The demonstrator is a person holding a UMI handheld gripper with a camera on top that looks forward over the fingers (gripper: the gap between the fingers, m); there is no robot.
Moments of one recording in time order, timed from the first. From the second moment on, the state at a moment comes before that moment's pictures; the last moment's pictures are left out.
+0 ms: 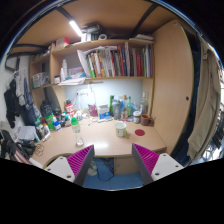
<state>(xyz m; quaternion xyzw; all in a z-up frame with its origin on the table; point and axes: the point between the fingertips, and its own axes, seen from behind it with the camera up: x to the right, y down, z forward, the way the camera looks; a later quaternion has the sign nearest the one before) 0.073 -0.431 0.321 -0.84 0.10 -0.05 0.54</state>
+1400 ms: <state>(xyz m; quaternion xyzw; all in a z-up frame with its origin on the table) -0.129 0.018 0.074 -0.78 -0.06 0.03 0.63</state>
